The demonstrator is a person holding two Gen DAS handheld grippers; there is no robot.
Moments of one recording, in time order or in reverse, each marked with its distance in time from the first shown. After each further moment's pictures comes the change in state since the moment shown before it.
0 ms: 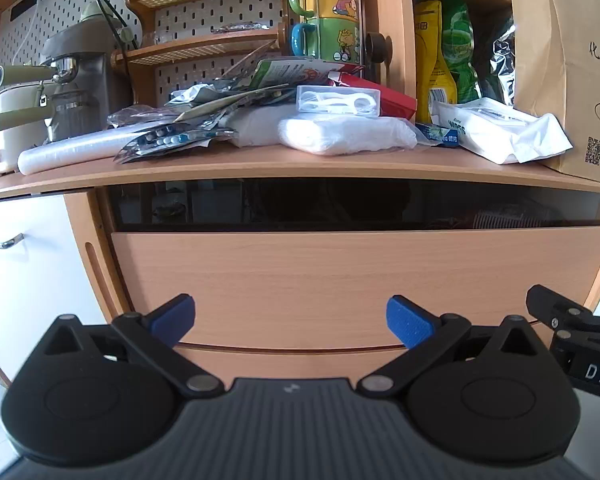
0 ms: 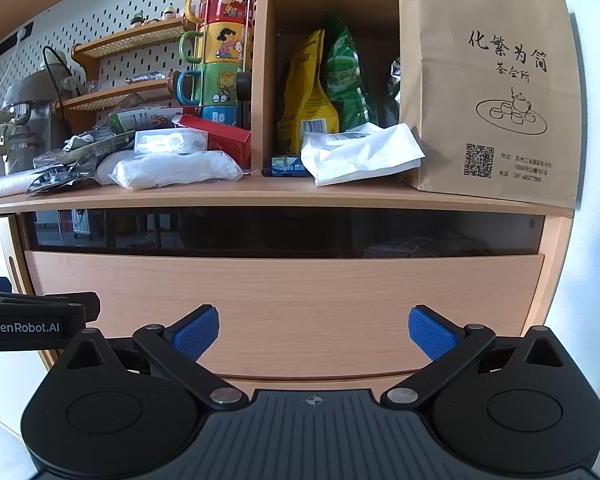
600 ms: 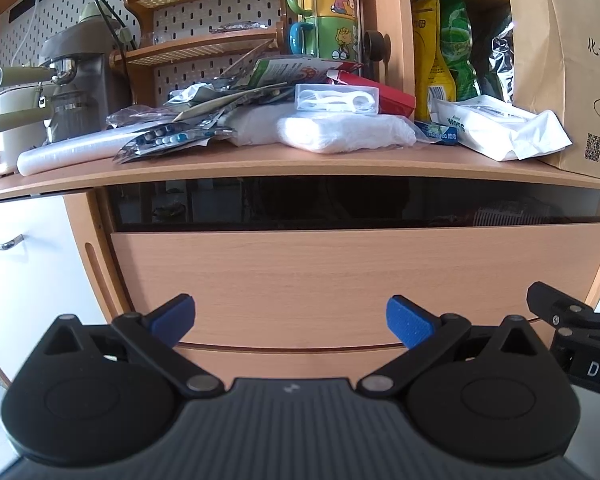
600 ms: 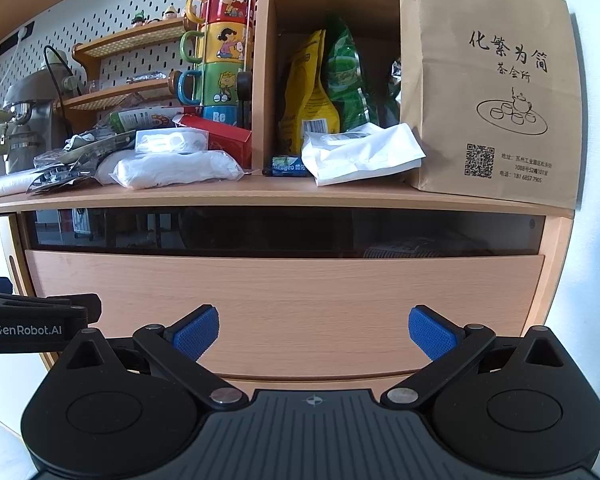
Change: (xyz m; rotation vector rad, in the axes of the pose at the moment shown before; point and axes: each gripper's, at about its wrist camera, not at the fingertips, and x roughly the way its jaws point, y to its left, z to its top) left arm 0.002 -0.001 0.001 0.005 0.007 0.003; right arm 0.000 0.001 -0.002 -0.006 -0.001 0.002
